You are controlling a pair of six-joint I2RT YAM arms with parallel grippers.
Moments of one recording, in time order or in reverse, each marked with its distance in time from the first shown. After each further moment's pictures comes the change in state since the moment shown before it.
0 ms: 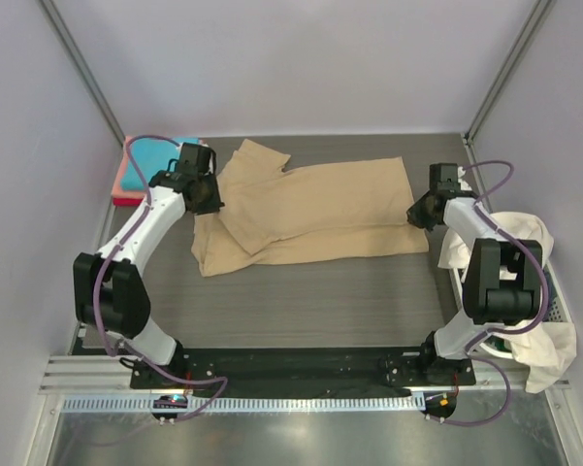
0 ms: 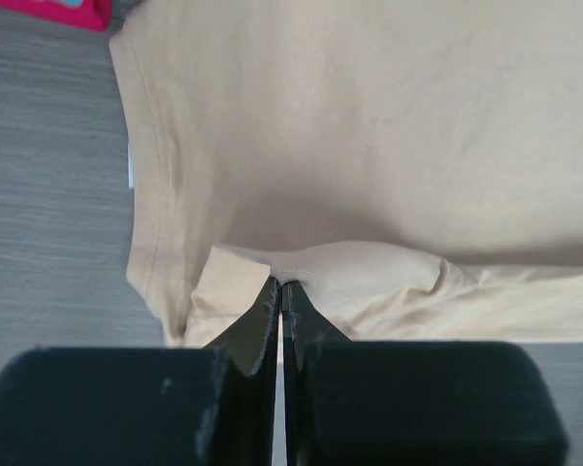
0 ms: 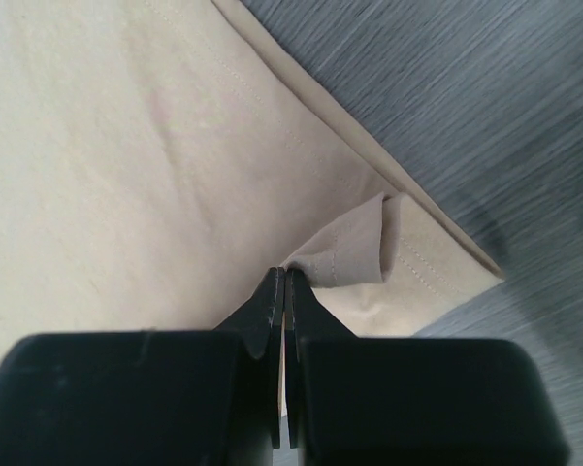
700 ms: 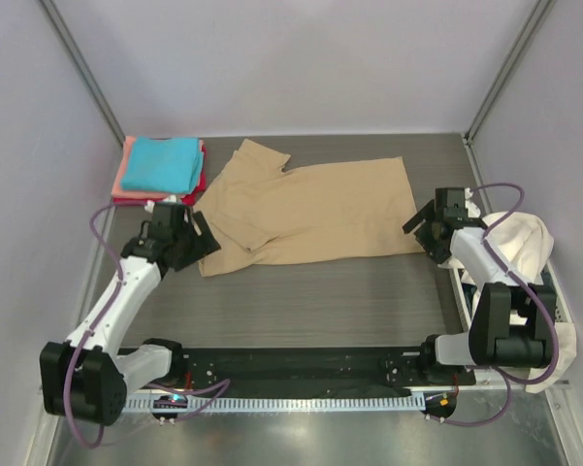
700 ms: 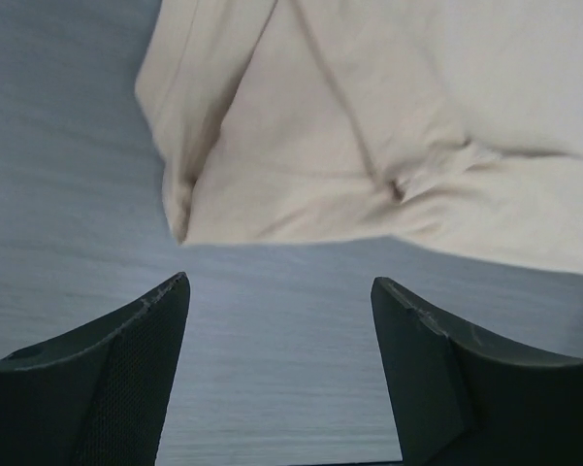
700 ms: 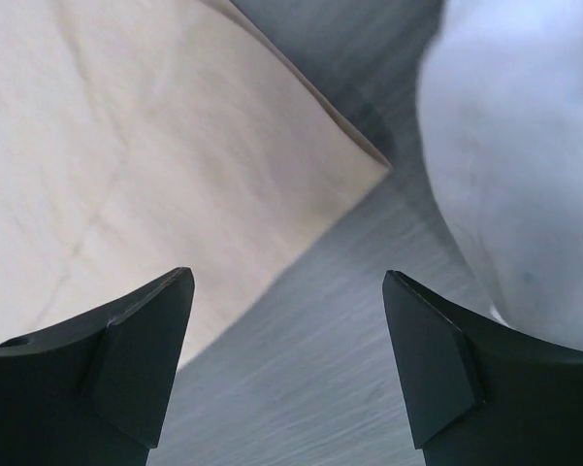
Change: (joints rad) left arm 0.069 -0.406 -0.414 0.059 0.077 -0.197; right arm -0.006 -0.230 -0.187 -0.034 0.035 -0.025
